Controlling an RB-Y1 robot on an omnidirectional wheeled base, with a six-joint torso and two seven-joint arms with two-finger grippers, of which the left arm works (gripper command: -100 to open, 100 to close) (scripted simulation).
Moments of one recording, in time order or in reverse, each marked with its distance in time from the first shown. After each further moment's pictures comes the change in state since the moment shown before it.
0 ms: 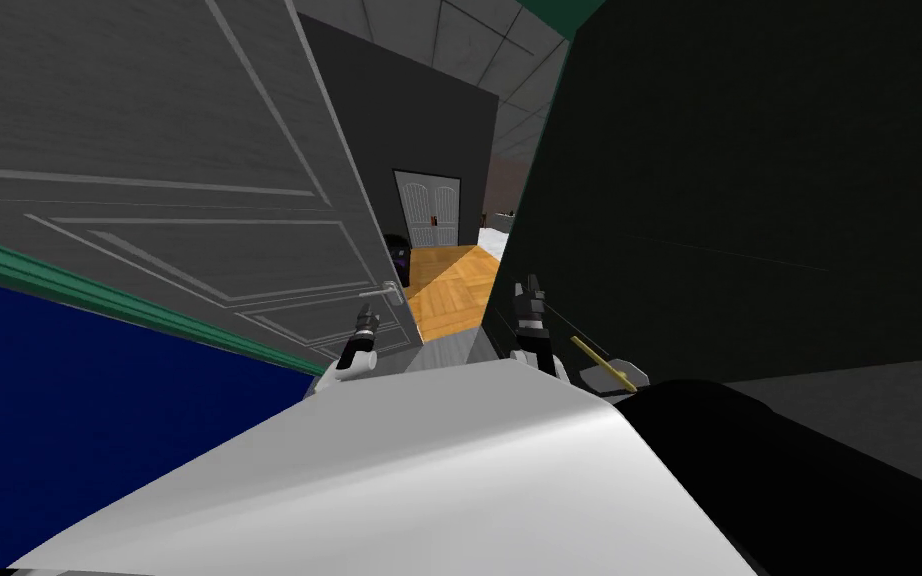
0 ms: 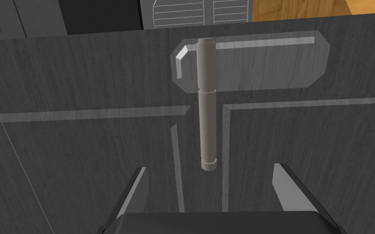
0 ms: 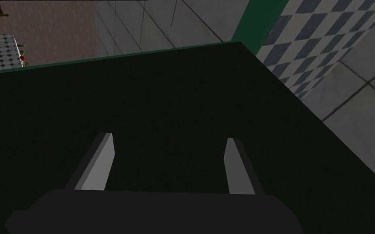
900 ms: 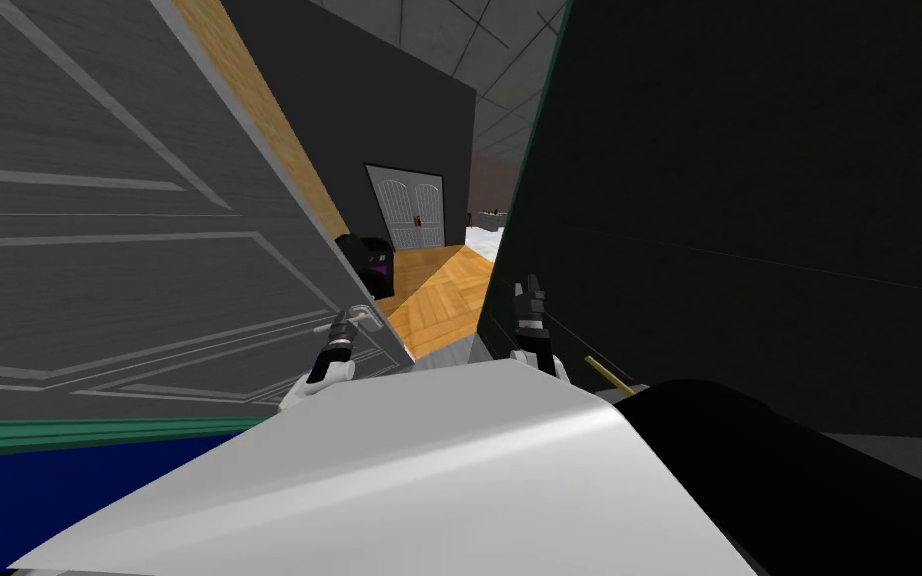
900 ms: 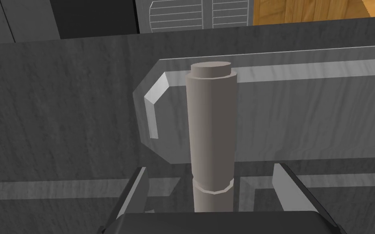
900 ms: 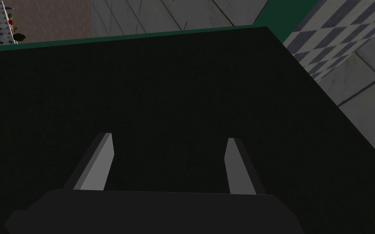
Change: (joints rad) arm 0.031 0.121 0.075 0.091 0.052 -0.060 0.080
